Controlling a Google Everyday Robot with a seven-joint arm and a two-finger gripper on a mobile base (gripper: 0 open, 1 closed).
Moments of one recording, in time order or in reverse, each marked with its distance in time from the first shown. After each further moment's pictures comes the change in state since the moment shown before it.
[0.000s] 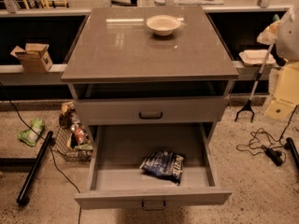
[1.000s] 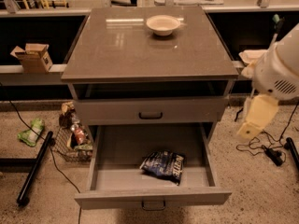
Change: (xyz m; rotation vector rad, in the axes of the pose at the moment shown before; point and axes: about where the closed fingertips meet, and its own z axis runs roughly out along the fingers) arm 0.007 0.010 0.080 -0.084 -0.072 0.112
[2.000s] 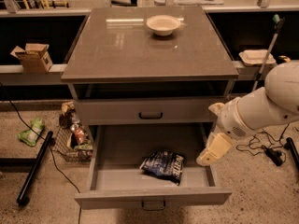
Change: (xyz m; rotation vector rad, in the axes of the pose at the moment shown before) arm -0.006 0.017 0.150 -0.079 -0.252 0.052
